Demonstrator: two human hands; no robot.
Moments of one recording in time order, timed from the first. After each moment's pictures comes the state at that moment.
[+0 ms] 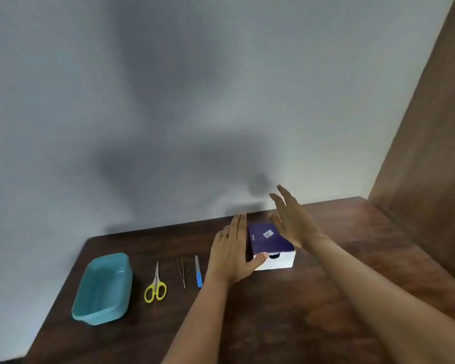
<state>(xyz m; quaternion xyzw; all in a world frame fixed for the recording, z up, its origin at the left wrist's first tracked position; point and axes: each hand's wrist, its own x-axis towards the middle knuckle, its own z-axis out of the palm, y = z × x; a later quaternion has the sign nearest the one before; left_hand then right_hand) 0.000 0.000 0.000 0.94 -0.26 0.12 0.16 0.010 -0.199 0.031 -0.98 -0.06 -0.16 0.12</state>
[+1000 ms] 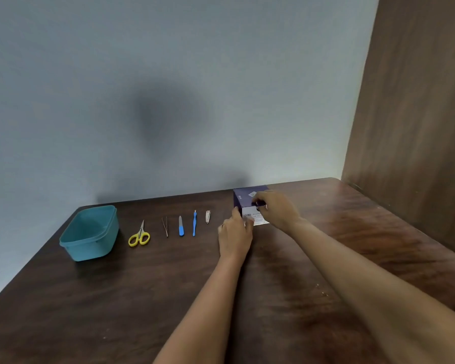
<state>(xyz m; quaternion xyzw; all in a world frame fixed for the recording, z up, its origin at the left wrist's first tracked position) -0.068 -0.059 -0.078 0.92 -0.13 0.17 0.33 -0.066 -0.193 -0.031 -0.95 -0.08 -0.22 0.19</state>
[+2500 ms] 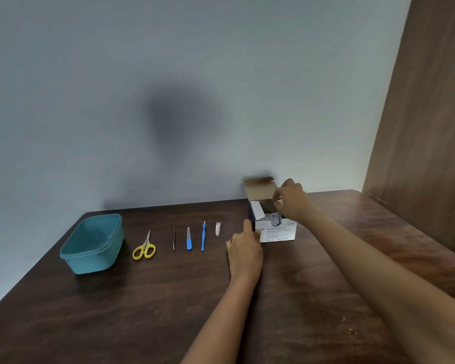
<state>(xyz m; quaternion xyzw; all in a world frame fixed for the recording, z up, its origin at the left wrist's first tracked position) -0.059 -0.059 -0.082 0.91 -0.11 0.17 0.35 -0.010 -0.210 -0.006 -0.98 0.01 -0.17 0.08</state>
